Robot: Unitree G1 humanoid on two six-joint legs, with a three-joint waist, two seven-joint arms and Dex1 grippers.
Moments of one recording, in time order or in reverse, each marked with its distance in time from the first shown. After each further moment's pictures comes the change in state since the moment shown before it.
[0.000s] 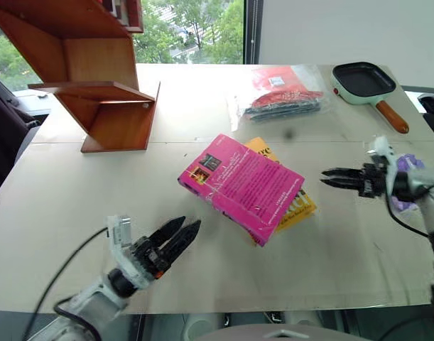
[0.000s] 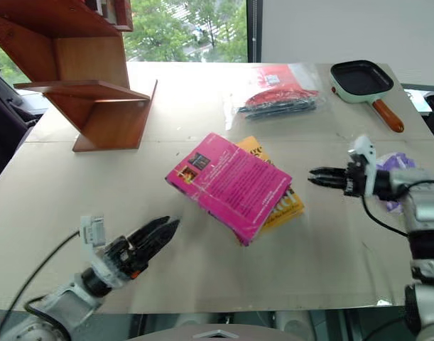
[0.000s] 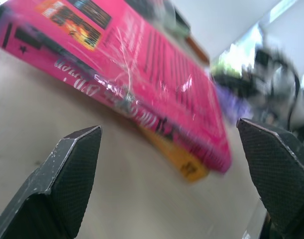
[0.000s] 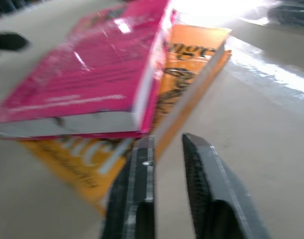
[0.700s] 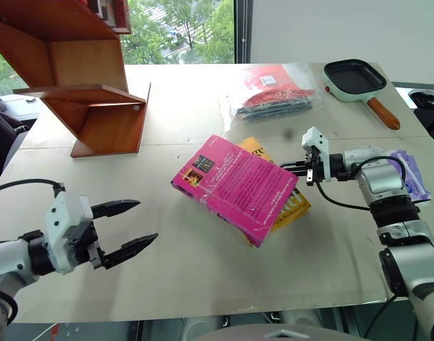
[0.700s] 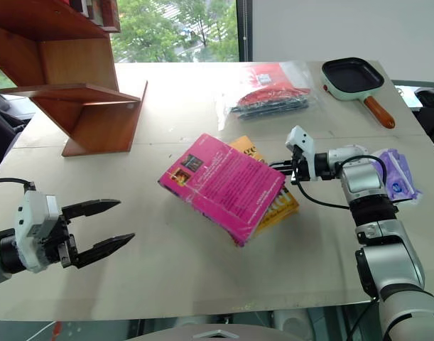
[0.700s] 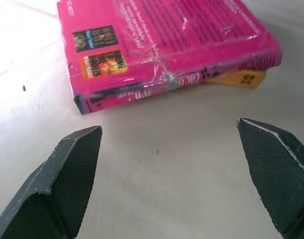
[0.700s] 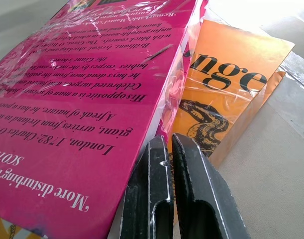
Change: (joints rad) left arm 0.014 0.565 0.330 0.116 0.460 -0.309 -0.638; right arm -0.357 0.277 0.273 0.301 -0.331 -0.127 -0.077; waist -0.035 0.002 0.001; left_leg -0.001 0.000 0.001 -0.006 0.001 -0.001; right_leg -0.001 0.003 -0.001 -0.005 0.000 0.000
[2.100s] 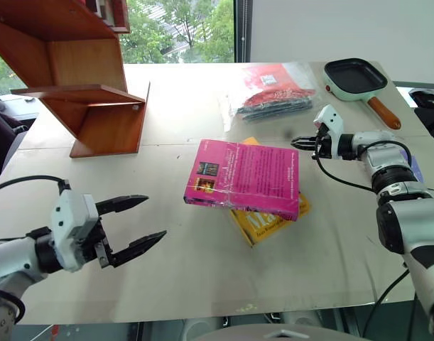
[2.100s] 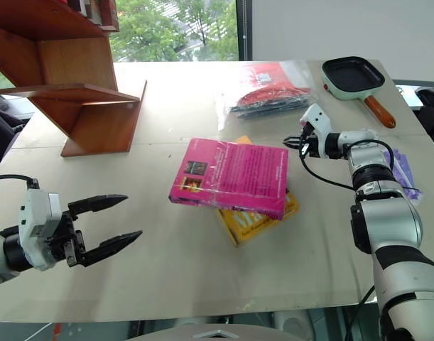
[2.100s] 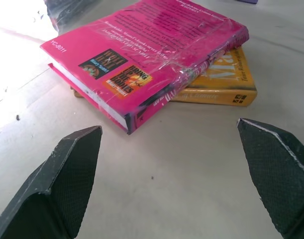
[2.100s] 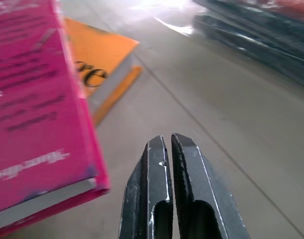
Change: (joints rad) left arm -0.027 -0.022 -0.063 -0.078 -0.019 -0.020 0.072; right arm -0.328 0.017 -0.075 0.712 -0.126 -0.423 -0.082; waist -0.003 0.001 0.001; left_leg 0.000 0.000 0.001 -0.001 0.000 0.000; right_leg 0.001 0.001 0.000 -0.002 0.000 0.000
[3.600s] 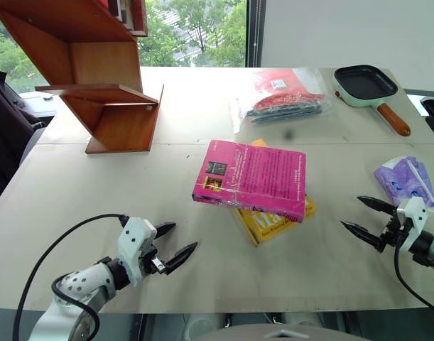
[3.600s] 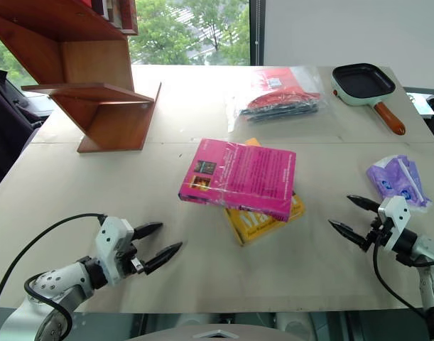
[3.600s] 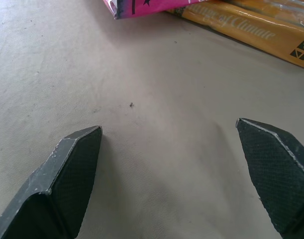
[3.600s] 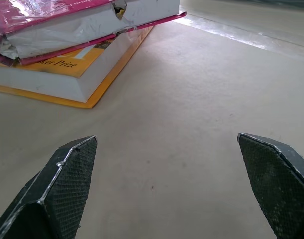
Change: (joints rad) left arm -0.008 -0.229 -0.410 0.129 0.264 -0.060 0.293; right arm 1.124 -0.189 -0.308 -0.924 0.444 -0.037 -0.086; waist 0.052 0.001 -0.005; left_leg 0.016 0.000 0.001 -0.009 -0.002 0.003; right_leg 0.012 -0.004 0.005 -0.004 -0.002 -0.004
